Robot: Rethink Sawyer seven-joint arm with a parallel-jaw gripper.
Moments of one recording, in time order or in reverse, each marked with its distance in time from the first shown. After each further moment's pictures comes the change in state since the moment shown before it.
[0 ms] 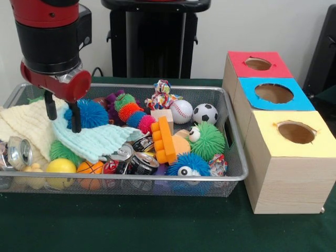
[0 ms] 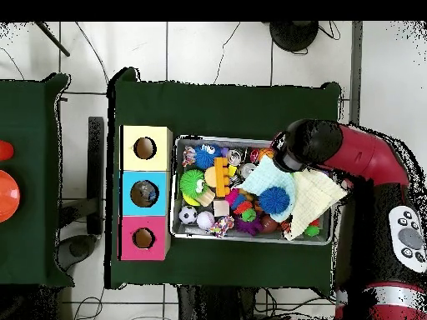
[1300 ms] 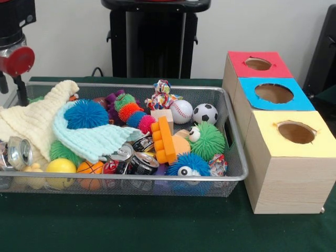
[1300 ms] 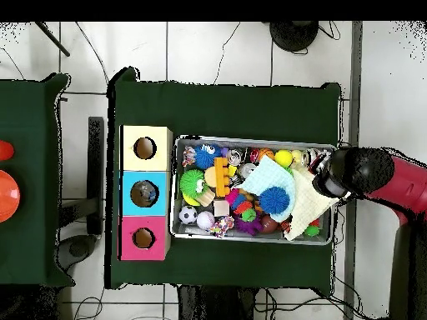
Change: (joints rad) arm -0.196 -0.080 0.071 0.111 -0.120 0.000 -0.022
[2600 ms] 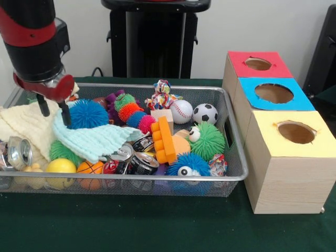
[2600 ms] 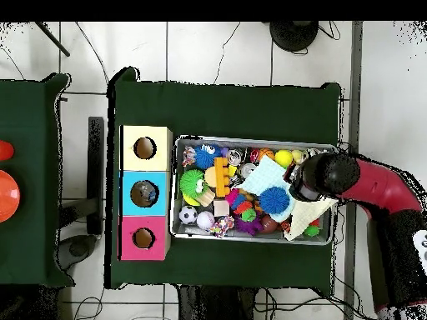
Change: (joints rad) arm -0.031 0.095 0.115 0.057 -0.091 -0.021 -0.024
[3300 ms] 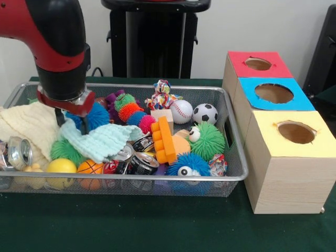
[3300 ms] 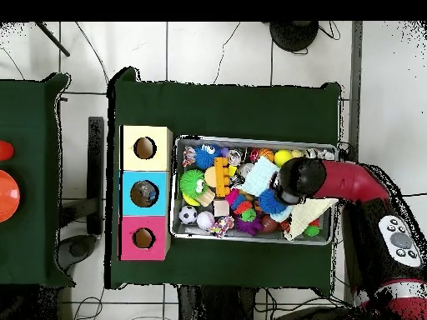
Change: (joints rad) arm 0.059 0.055 -0.003 -0.004 -0.124 -0.012 0.000
